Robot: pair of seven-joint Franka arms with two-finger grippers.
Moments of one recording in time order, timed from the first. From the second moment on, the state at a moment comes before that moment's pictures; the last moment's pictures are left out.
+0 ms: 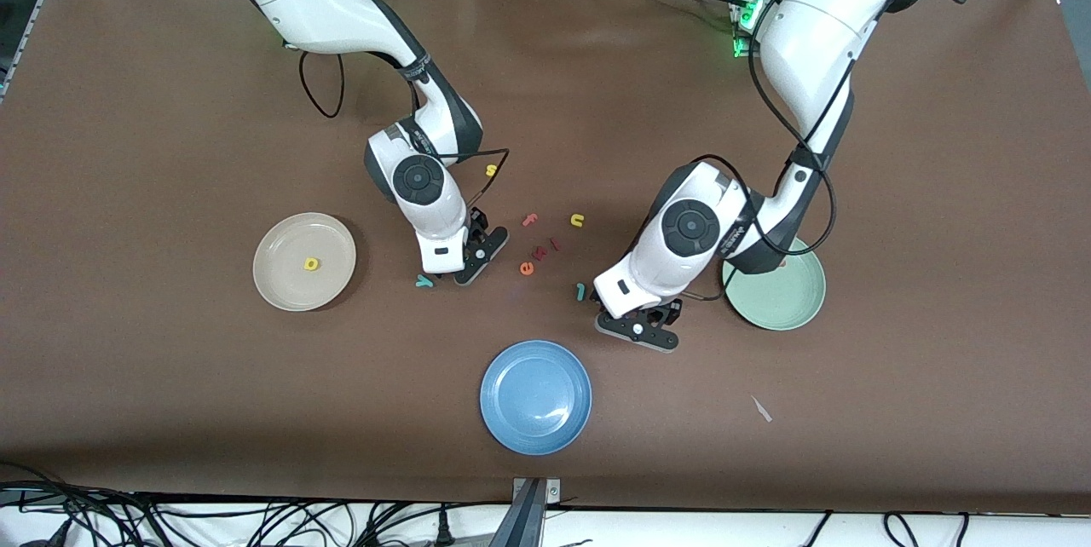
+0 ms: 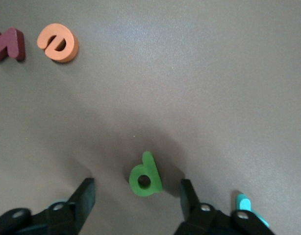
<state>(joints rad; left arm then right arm) -0.32 0.88 -0.25 -1.29 0.20 2.31 -0.29 0.54 0.71 0.04 -1.72 -0.05 2.47 -0.29</state>
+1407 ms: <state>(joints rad) -0.37 0.98 -0.24 -1.29 0.29 2.40 -0.29 0.53 0.71 0.03 -1.71 -0.05 2.47 -0.33</state>
